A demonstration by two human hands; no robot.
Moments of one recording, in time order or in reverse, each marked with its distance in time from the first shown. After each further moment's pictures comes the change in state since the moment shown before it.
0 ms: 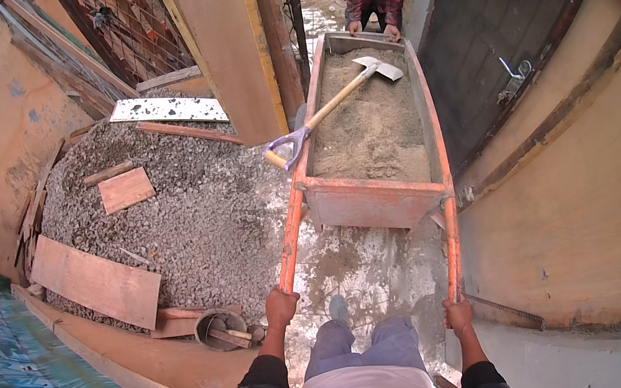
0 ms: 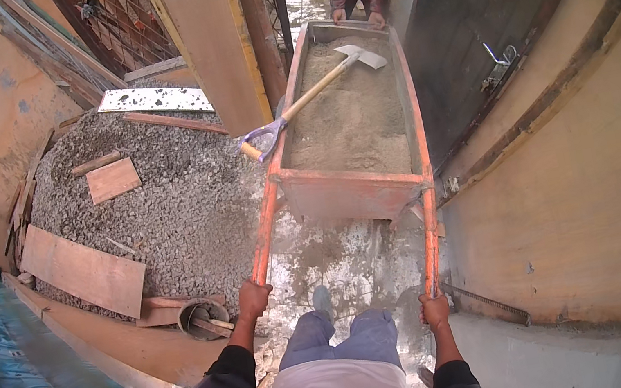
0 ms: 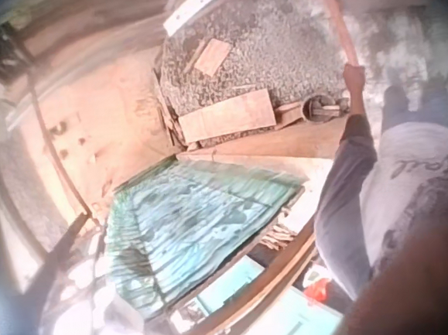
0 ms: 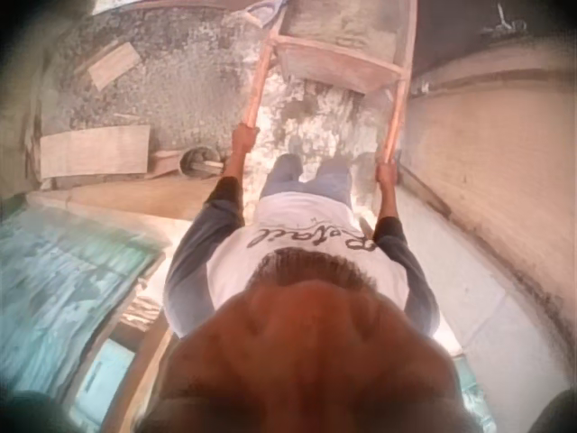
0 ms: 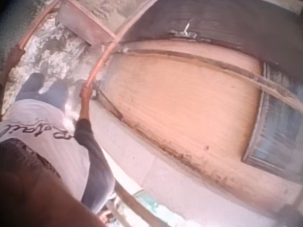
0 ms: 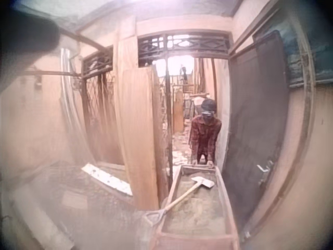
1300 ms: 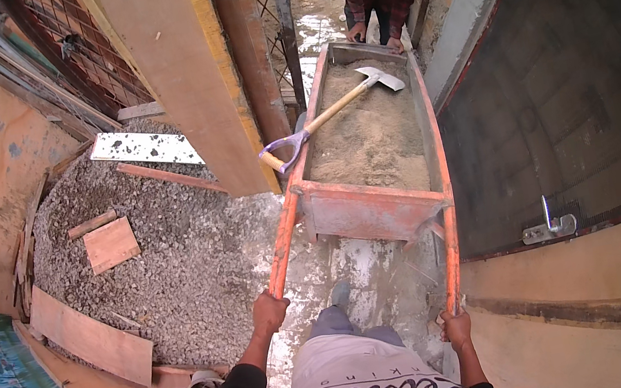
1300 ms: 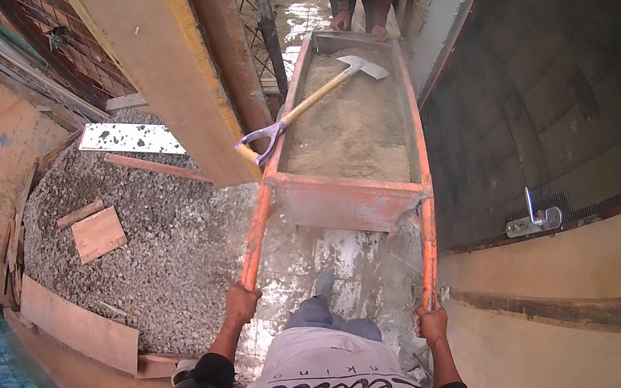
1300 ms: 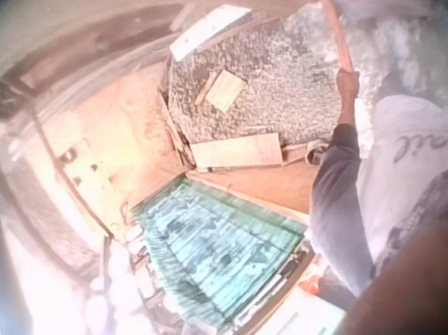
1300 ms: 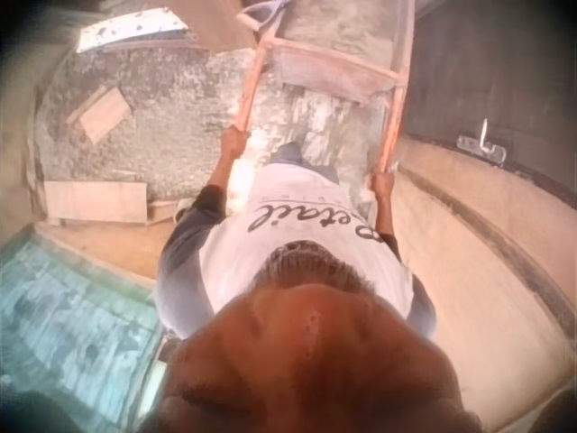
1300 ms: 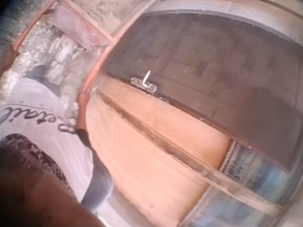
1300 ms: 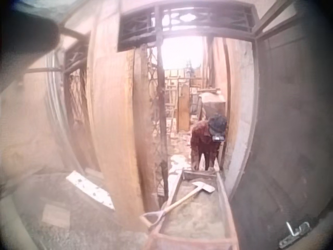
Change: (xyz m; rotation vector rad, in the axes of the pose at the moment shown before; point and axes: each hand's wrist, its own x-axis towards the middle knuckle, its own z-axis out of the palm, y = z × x) left_hand 0.208 0.231 -0.008 0.082 -0.024 -0.102; right_hand 0.193 -0.270 0.047 -0.075 -0.032 0.100
